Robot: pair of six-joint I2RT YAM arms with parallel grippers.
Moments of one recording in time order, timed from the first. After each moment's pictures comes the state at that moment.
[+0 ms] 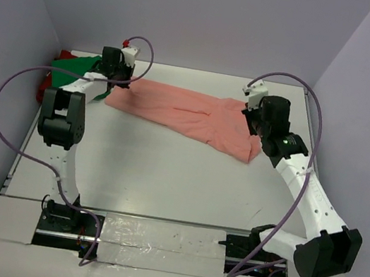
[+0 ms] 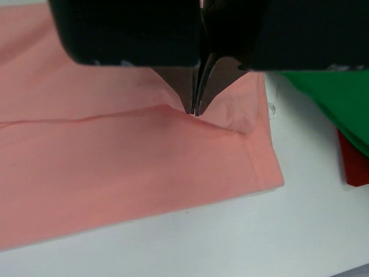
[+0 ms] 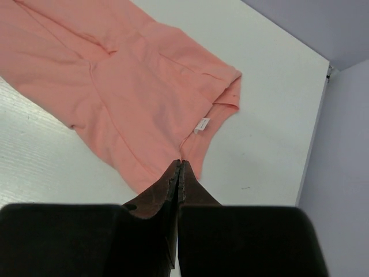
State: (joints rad) left arm -0.10 2.08 1.55 -0.10 0.16 0.16; right arm 0.31 1.19 1.10 -0.43 0.13 -0.32
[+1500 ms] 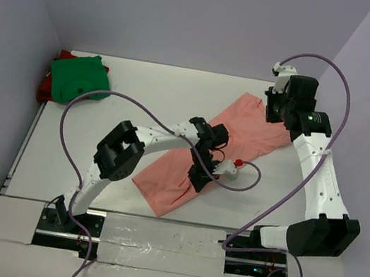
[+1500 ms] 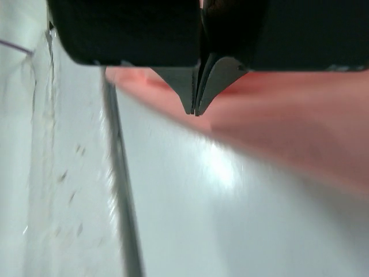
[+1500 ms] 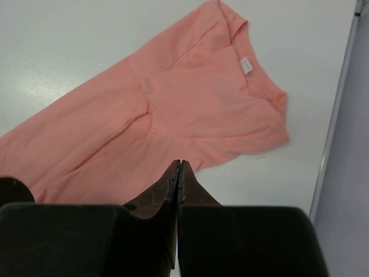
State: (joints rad) left arm -0.98 2.24 1.85 -1.16 0.66 0.76; right arm 0.11 1.33 1.46 -0.77 -0.03 -0.16
